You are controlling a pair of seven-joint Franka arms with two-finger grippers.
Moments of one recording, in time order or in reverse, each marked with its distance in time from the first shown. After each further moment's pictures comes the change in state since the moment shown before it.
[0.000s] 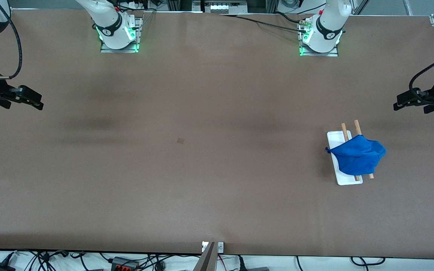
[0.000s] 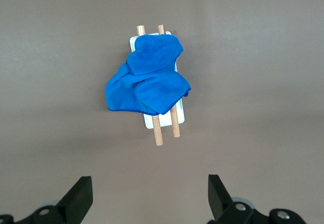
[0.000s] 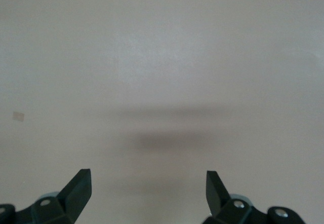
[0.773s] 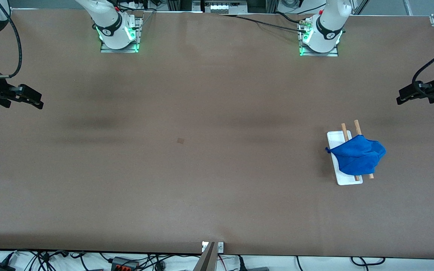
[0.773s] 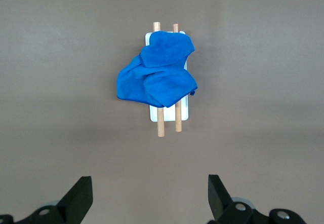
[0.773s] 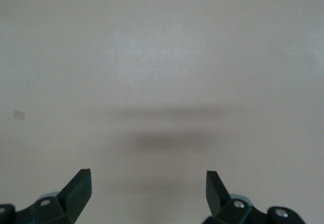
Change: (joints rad) left arm -0.051 -0.047 0.006 0.003 0.057 -0.037 -0.160; right arm 0.000 -0.006 0.000 0.000 0.000 -0.007 0.000
